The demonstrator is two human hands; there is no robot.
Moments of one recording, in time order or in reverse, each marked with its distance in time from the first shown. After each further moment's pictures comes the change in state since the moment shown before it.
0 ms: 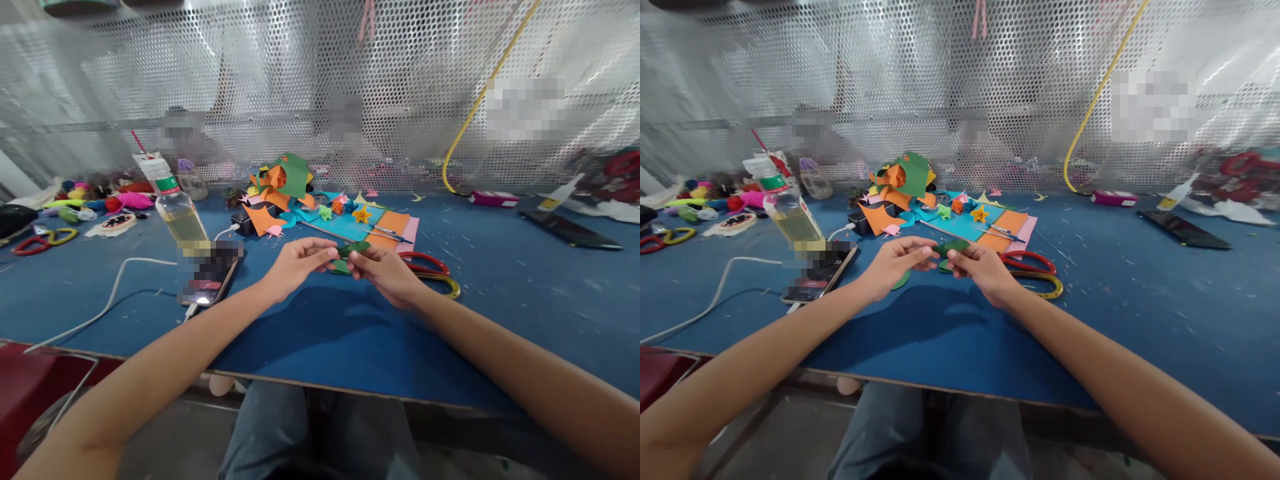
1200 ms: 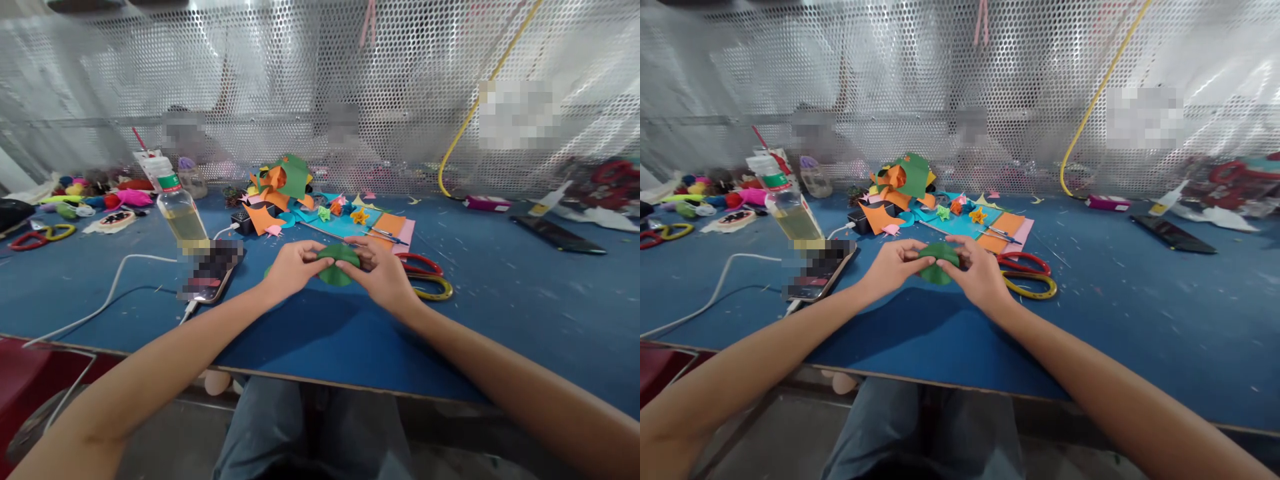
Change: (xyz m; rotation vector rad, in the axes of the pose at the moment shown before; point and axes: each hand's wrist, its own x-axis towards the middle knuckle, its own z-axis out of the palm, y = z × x) left_hand -0.001 -0.008 0.000 0.194 0.003 0.037; right_hand -0.013 0.005 0.011 -0.385 0.087 -0.276
